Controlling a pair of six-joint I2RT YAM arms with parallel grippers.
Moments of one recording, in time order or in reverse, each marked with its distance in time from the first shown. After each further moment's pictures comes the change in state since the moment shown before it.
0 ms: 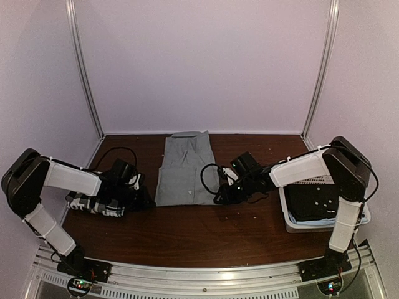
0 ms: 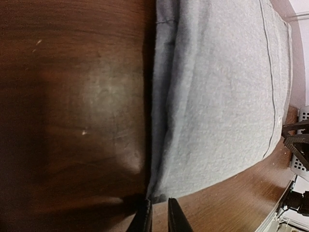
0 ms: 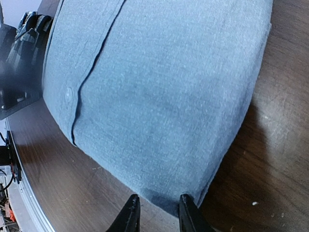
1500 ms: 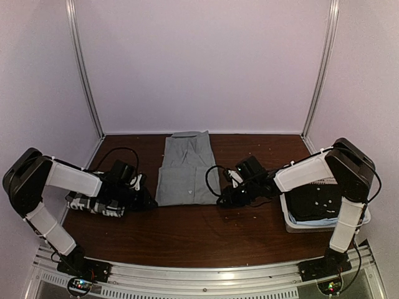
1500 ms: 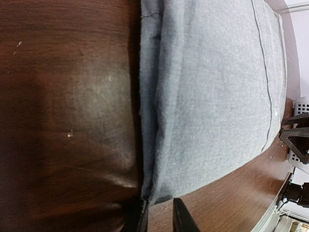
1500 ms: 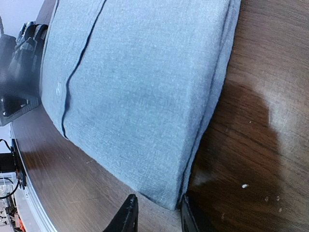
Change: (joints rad) left arm 0.006 -0.001 -0.023 0.030 0.036 0.035; right arm -0.008 -0.046 -0.111 0.094 0.002 0.075
